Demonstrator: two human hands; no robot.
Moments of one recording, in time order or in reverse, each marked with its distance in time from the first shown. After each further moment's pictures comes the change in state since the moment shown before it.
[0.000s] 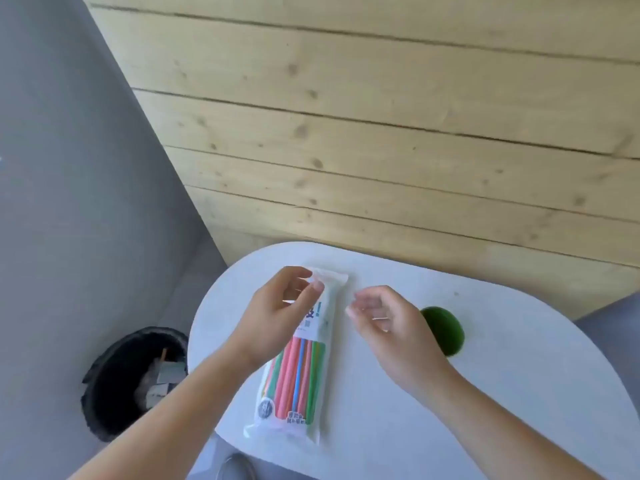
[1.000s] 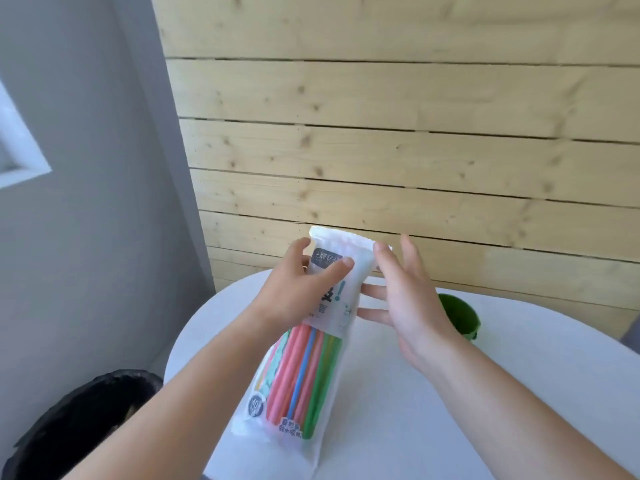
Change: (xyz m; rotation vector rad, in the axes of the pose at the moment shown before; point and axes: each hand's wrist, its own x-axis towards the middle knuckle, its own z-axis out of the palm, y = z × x) left_hand -0.013 -0.021 0.040 -0.077 0.118 0.216; right_hand -0.004 0.043 0.028 0.438 0.174 -0.213
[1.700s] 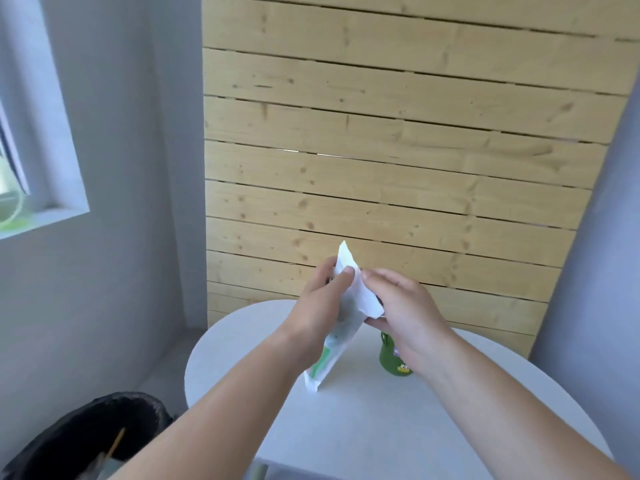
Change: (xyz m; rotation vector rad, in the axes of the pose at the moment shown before) left_hand -0.120 0.074 -0.006 -0.402 -0.202 0.092; right_hand -0.115 -0.092 0.008 -0.103 -0.023 -0.080
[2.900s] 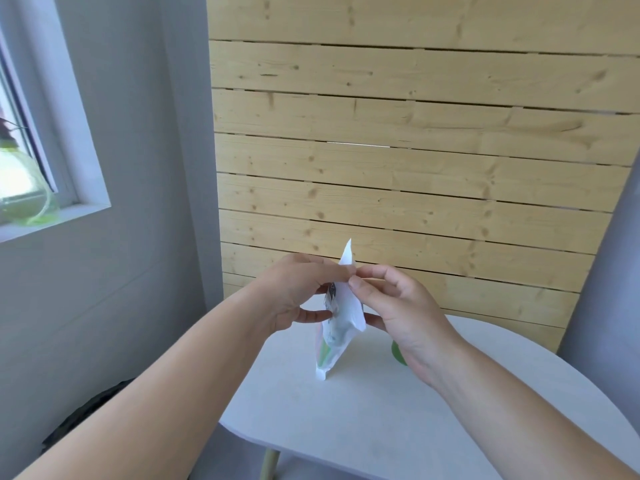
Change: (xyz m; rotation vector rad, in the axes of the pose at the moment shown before) left_hand 0.001 0.030 -0.025 0.147 0.013 -0.193; right_hand -0.008 0.020 -0.005 0.089 -0.129 -0.110
